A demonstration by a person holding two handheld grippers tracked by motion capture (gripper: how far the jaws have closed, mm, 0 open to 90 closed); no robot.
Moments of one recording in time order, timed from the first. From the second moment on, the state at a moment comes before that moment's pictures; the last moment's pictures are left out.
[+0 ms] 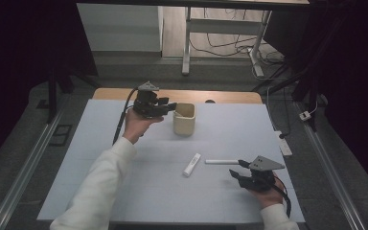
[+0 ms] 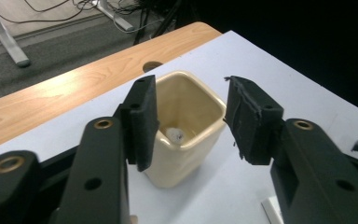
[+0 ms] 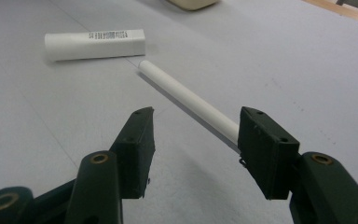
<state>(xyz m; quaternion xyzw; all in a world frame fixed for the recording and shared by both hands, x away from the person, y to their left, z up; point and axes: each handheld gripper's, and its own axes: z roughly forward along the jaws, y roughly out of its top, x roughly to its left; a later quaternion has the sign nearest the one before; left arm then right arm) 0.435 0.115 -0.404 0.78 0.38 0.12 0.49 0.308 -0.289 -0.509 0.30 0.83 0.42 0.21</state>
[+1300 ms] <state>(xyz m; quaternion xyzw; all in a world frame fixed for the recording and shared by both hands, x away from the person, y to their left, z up) 0.284 0.212 -0.489 0.80 0.38 0.16 0.43 0.312 -0.292 -0.507 0.30 0.82 0.43 0.21</state>
